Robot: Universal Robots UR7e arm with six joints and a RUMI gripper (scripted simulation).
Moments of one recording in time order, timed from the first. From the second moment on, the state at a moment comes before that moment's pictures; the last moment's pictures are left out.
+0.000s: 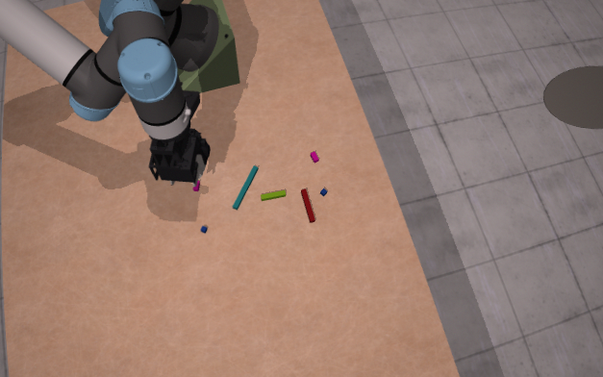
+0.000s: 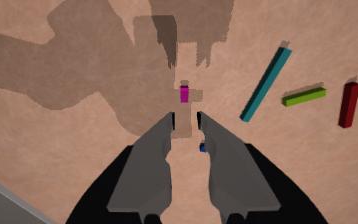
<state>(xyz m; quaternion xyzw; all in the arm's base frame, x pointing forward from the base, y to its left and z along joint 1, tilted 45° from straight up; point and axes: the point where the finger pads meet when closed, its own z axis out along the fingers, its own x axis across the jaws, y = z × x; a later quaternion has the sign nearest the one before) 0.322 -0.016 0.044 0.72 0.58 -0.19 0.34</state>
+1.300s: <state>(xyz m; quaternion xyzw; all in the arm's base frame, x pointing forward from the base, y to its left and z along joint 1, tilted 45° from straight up) 0.317 0.011 0.071 0.72 0.58 -0.19 0.33</state>
